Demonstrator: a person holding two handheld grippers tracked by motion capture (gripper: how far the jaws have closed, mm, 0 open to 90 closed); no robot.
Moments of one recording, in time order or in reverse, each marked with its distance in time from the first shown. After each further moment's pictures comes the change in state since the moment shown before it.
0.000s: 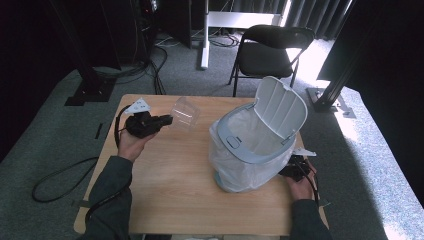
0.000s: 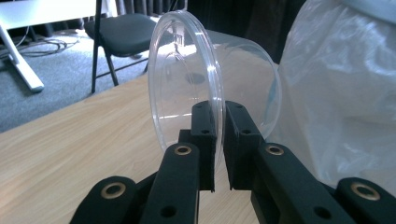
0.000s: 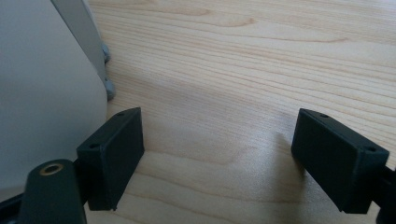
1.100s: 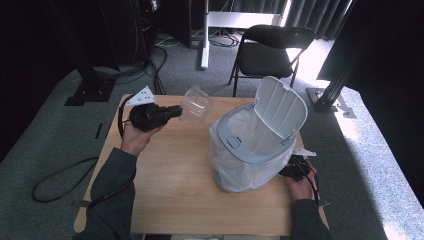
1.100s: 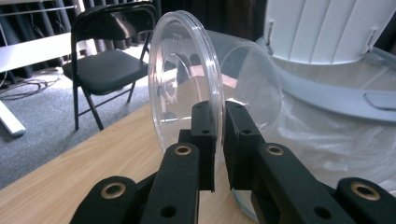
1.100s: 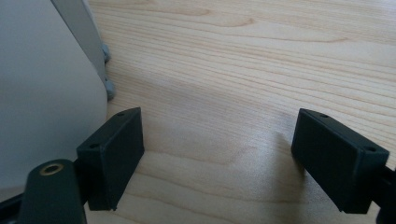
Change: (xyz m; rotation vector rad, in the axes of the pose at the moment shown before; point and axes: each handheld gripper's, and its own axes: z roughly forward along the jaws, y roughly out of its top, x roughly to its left) left arm -0.036 0.053 -0.014 -0.081 -0.078 0.098; right arm 0.000 0.000 0.000 0.000 0.000 0.000
